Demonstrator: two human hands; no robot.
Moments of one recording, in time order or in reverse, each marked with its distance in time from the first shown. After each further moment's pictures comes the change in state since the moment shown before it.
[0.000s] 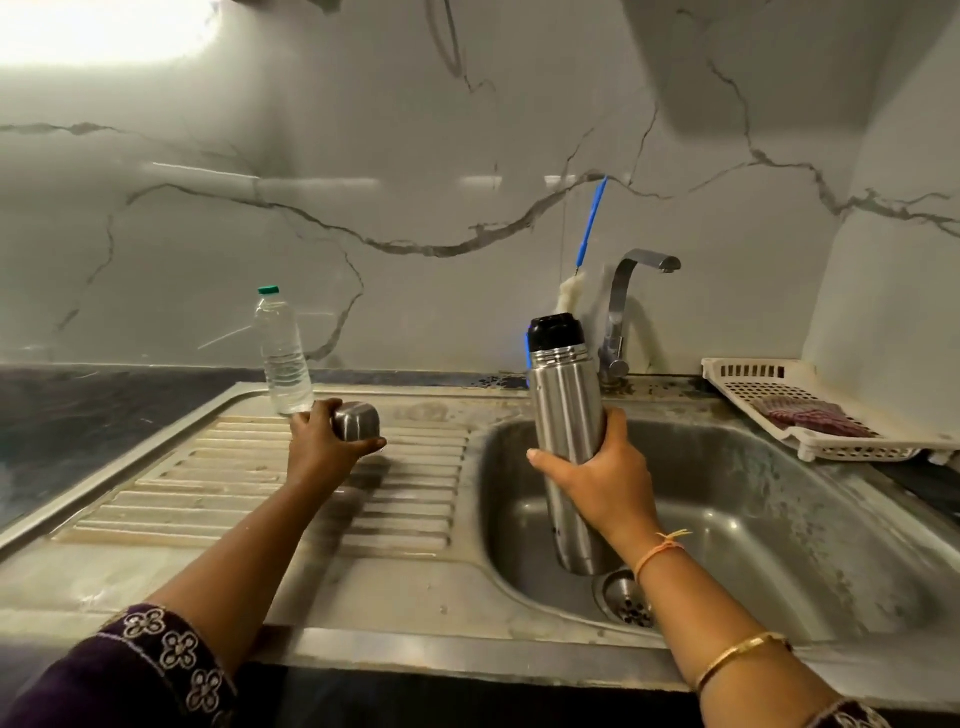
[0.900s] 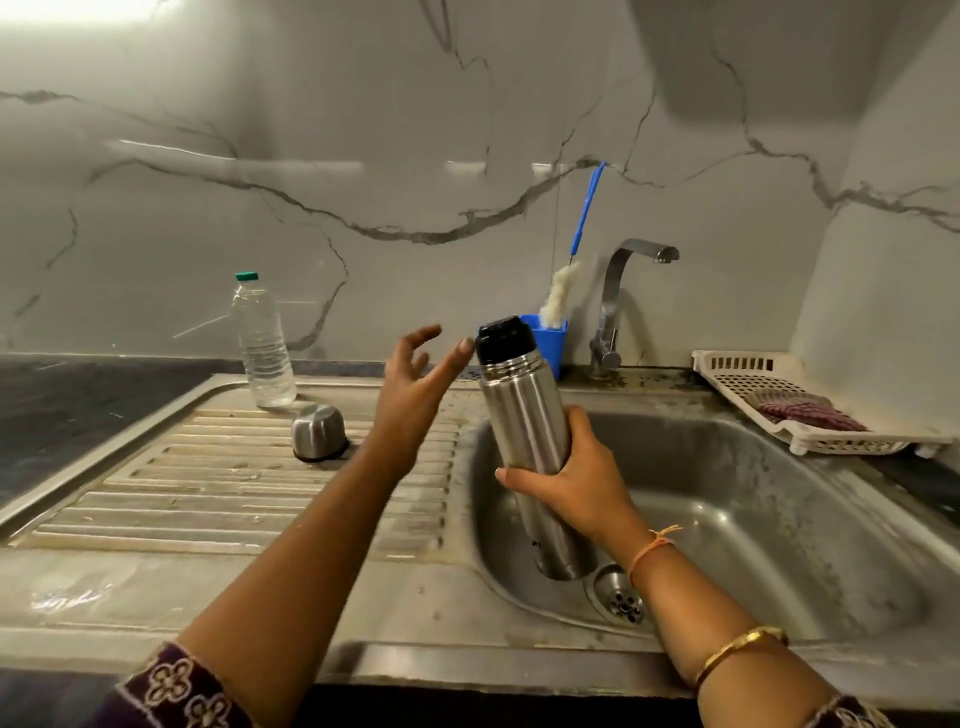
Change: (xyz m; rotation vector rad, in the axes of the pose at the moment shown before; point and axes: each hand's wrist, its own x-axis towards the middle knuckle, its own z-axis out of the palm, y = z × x) left_hand -0.047 0.108 0.031 -0.638 -0.265 0.167; right_hand 0.001 -0.003 0.010 0.080 -0.254 -0.056
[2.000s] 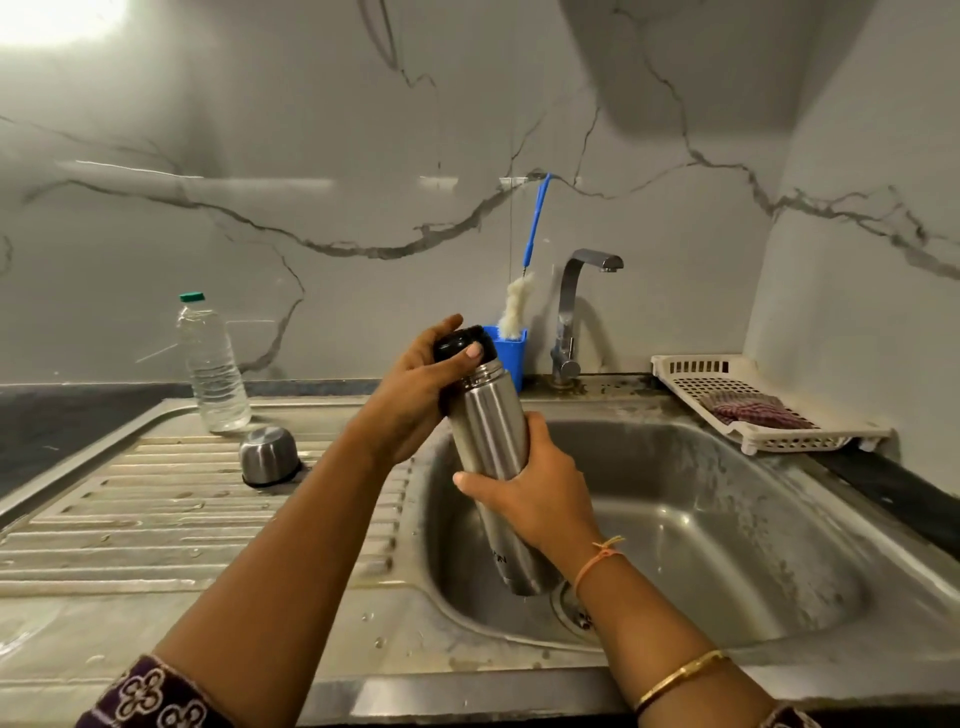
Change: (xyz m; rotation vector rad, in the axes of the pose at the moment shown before) left_hand 0.012 0.029 0.046 -0.393 -0.240 -0.193; right_hand -0.003 -0.005 -0.004 -0.187 0.113 0.108
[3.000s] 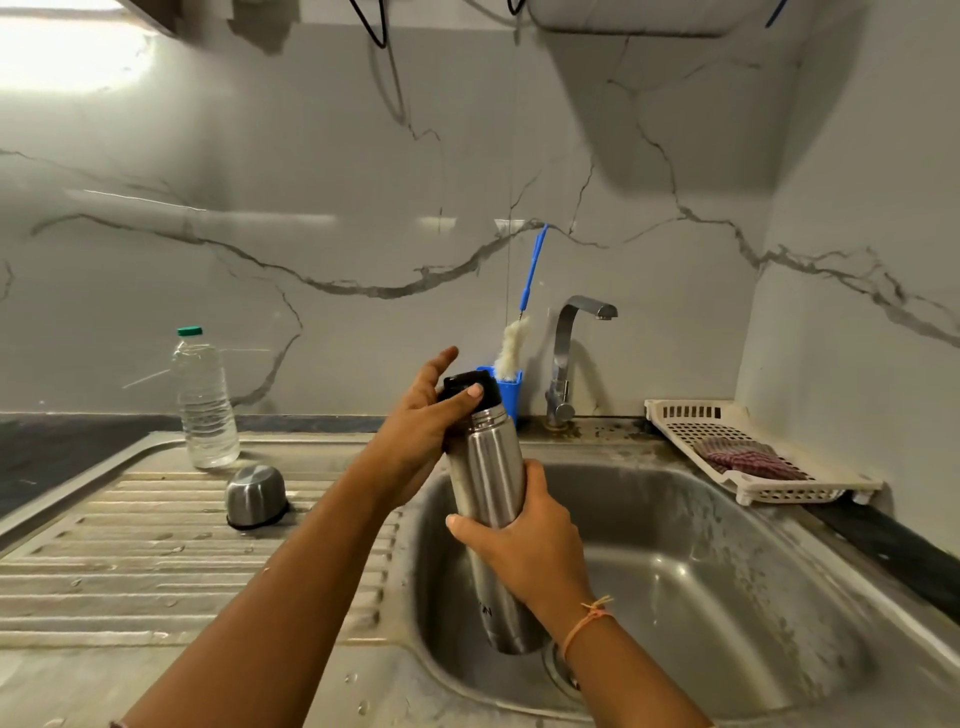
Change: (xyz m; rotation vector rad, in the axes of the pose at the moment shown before) left_hand 0.003 0.002 0.005 0.100 0.002 0.036; right_hand 0.004 0.007 0.008 0.022 0.045 -0.026
